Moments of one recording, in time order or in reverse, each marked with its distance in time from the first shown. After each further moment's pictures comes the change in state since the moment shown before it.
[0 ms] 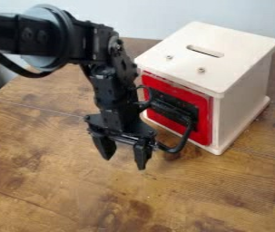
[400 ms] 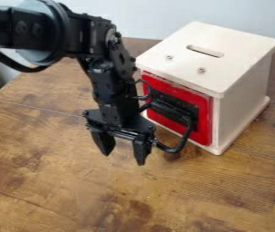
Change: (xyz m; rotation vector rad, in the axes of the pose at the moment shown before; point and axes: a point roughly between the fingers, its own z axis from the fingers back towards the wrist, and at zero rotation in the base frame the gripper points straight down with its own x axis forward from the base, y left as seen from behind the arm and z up) arm 0.004 0.000 0.010 0.001 -0.020 0.003
